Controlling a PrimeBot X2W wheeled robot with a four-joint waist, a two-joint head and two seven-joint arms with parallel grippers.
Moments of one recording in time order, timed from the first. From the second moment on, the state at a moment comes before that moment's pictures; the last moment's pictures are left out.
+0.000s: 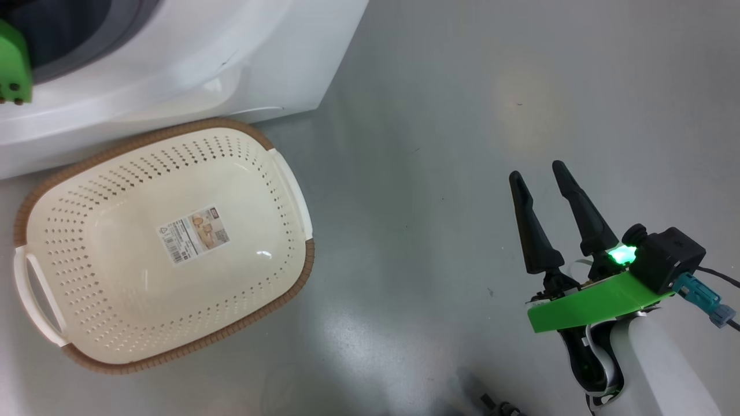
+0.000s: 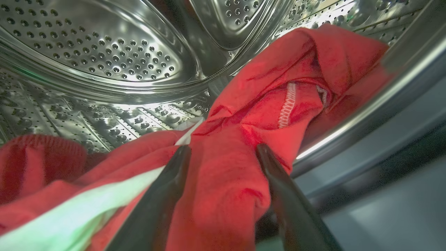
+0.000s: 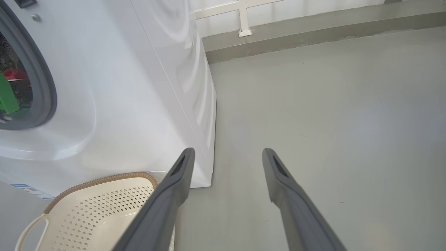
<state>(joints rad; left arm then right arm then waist) -1.37 0.31 -0.16 1.28 0.00 -0.06 -0.24 -0.28 -0.05 0.14 0.16 0.44 0.12 -0.26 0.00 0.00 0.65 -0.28</state>
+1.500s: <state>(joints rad) -0.93 0.16 -0.02 0.82 -0.16 -0.05 -0.25 -0.22 -0.05 0.05 0.18 0.40 0.12 -0.26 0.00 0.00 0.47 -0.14</state>
